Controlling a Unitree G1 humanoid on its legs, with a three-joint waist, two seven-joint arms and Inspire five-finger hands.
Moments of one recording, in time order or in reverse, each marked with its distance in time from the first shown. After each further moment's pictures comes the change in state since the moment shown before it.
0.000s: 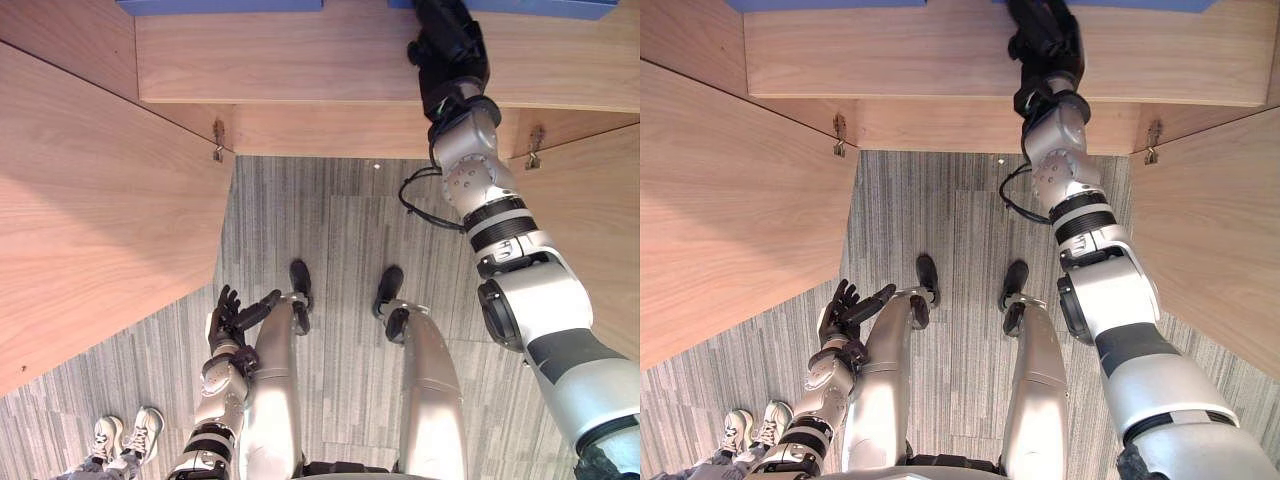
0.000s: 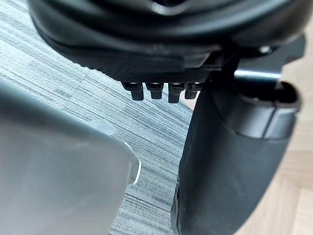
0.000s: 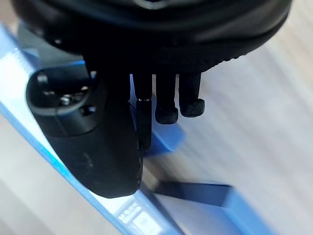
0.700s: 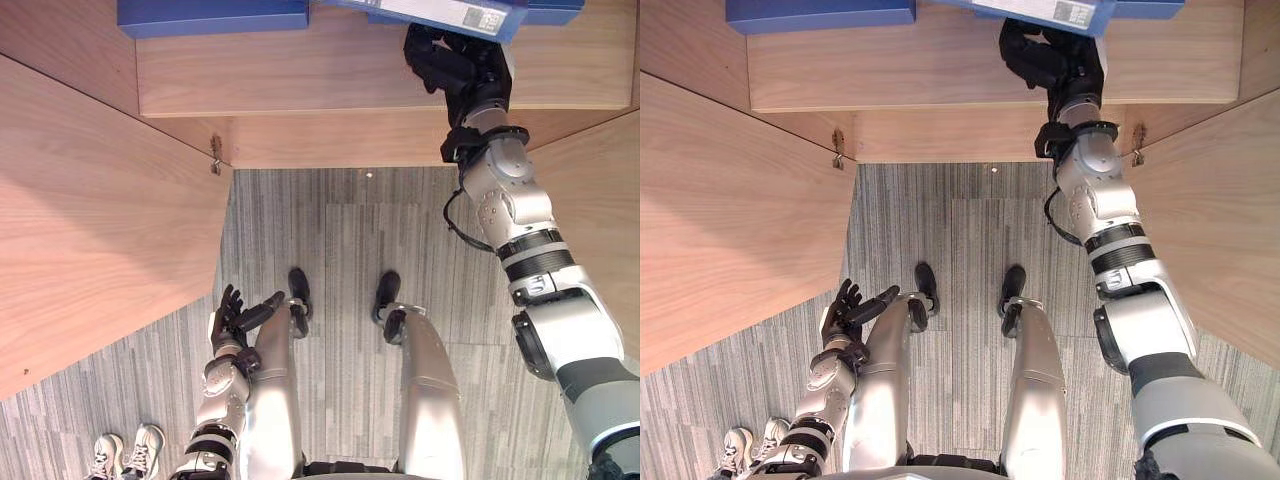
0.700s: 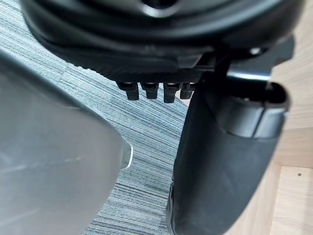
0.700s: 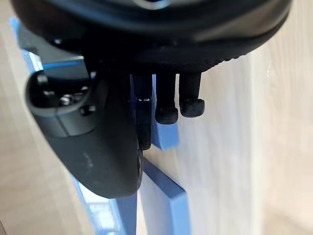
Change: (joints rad) left arm 0.004 -0.002 -0.008 -0.002 0.041 -0.003 -0.015; right arm 0.231 -0.179 0.166 -0.253 -0.453 0.067 0.162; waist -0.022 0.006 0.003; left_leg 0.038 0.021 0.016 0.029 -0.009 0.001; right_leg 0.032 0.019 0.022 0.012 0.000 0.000
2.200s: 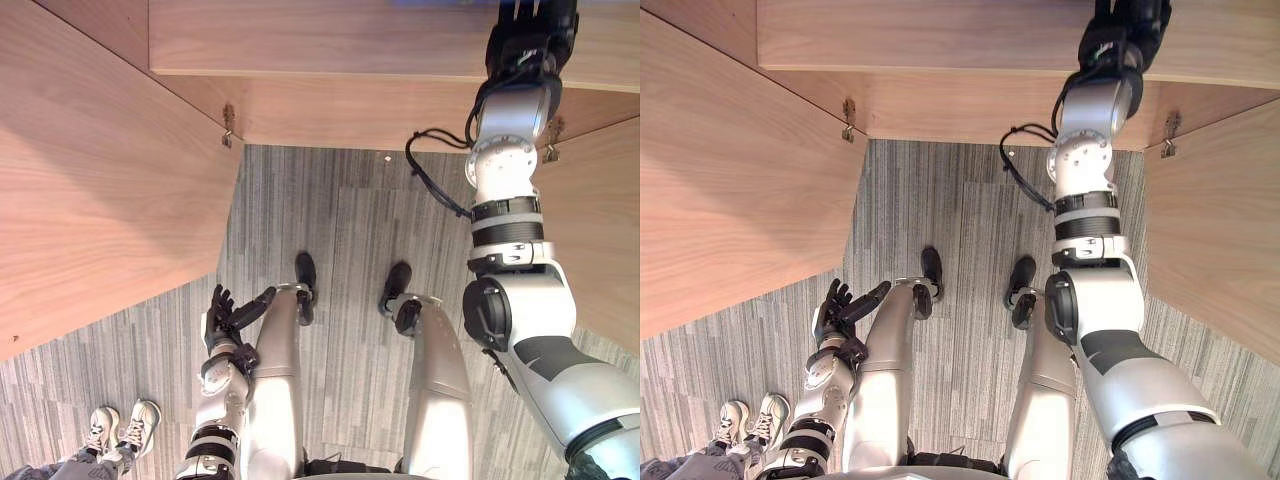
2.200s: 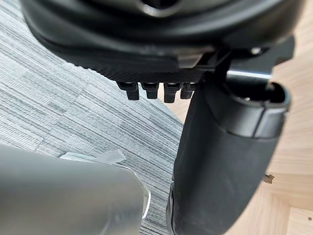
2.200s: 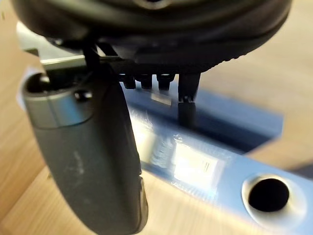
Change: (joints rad) left arm 0.021 -0.041 0.069 -0.089 0.026 0.043 0.067; right arm -0.220 0.273 -0.466 -0.014 0.444 -0.202 -0.344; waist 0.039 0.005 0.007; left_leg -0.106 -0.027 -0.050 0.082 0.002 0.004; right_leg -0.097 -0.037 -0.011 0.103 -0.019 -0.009
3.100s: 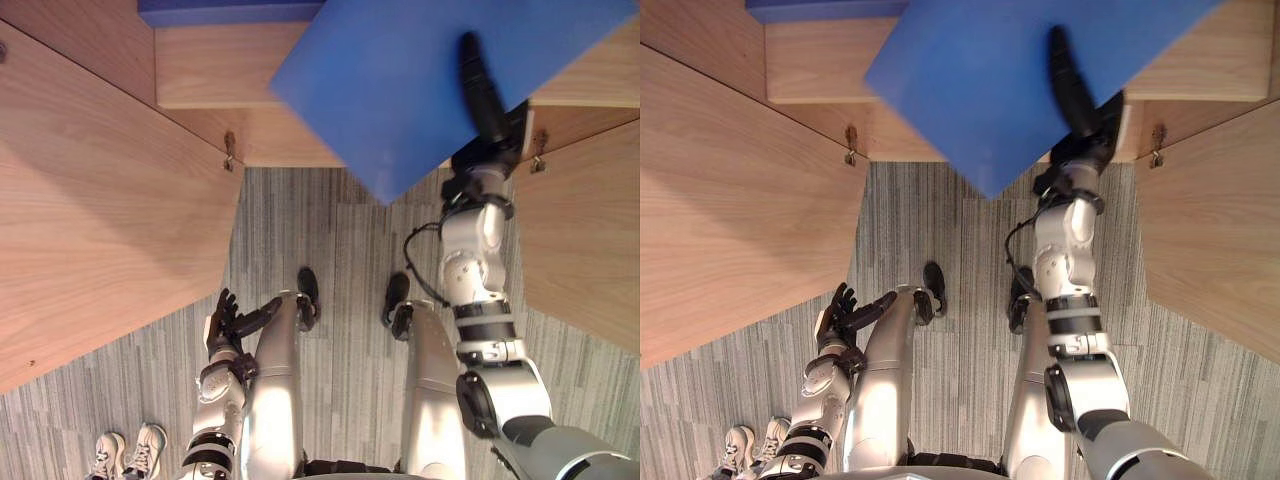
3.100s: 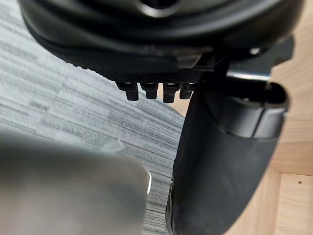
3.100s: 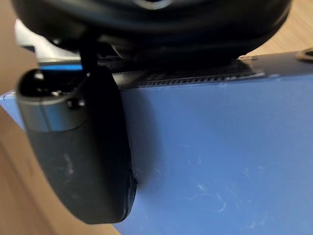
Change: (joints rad) left arm 0.018 0.006 0.027 -0.014 0.095 -0.001 -0.081; right arm 0.493 0.077 0.057 -0.292 -0.300 0.007 0.137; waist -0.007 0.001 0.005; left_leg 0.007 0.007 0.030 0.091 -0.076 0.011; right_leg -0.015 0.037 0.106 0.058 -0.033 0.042
